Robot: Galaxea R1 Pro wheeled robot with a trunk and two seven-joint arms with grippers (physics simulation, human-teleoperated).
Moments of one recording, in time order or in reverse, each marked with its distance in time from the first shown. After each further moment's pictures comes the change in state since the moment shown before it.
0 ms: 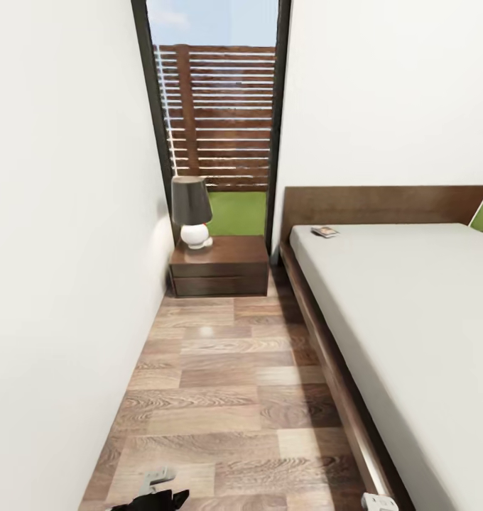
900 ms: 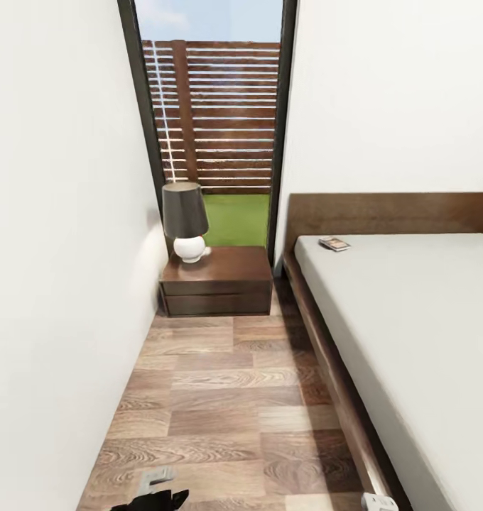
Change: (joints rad) left arm 0.000 0.002 0.001 0.000 0.000 0.000 0.000; right arm 0.000 0.000 0.000 0.000 0.000 0.000 0.000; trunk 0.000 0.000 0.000
